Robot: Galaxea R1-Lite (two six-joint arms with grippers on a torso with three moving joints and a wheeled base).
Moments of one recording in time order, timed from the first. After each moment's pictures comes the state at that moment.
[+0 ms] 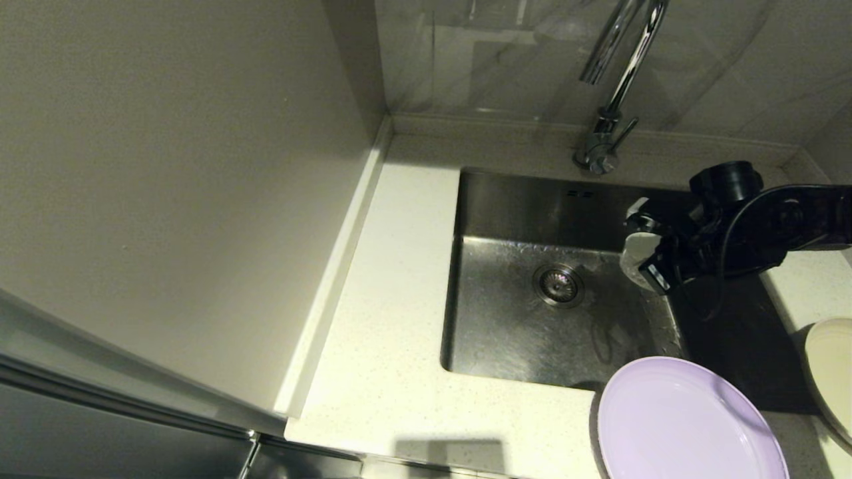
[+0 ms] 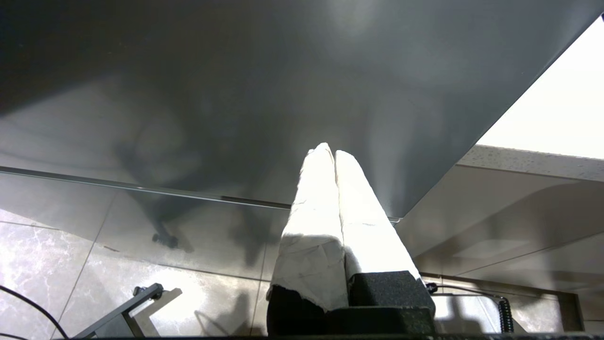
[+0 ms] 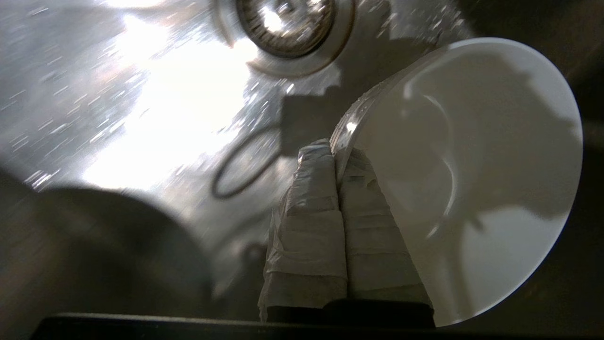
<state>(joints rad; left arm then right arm) 0.00 0.00 0.00 0.00 0.02 -0.02 -0.04 2.05 -1.54 0.23 0.15 -0.64</state>
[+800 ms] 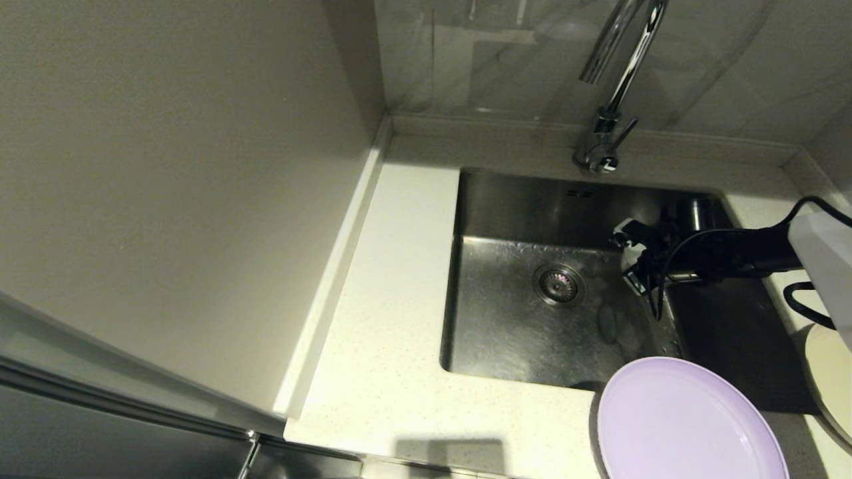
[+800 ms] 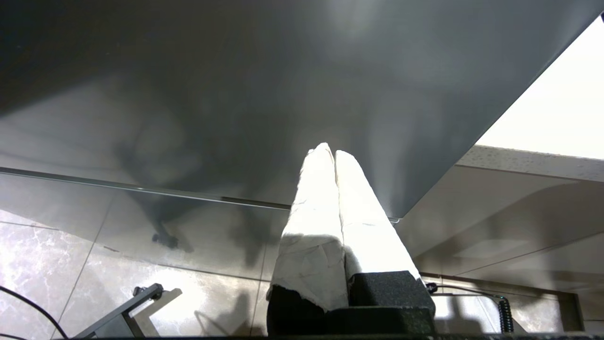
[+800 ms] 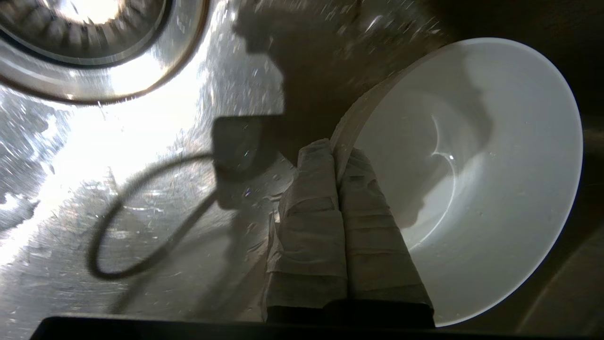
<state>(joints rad) 0.00 0.00 0.00 0.00 0.02 -0.03 -0.11 2.40 -1.77 0.03 0.04 -0.65</state>
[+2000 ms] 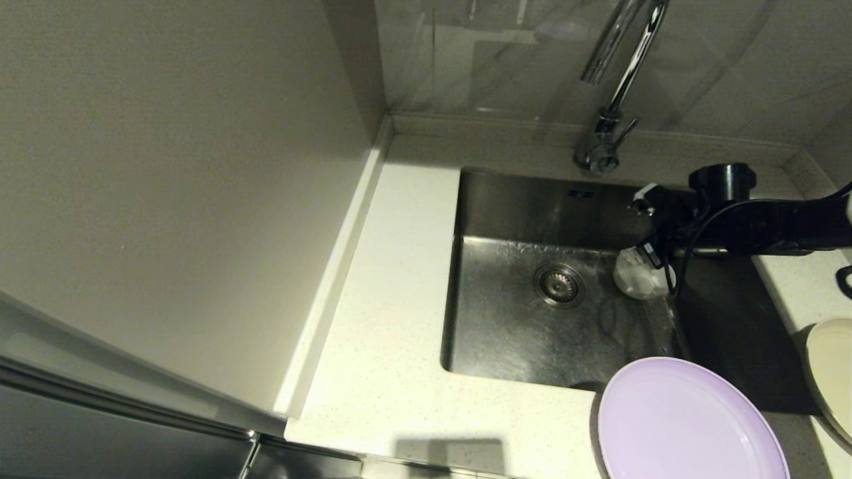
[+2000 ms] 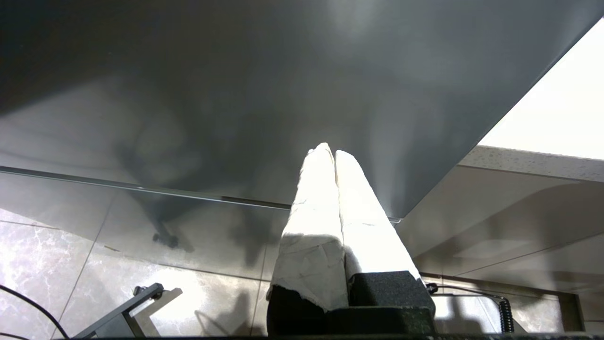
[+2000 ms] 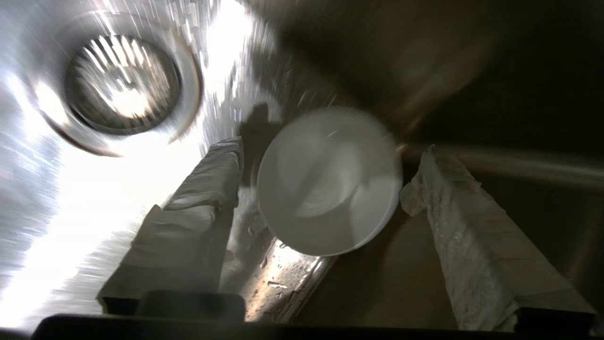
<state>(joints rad) 0.00 0.00 0.00 0.00 0.02 -0.02 -0.12 2.21 -1.71 0.02 0.08 -0.59</state>
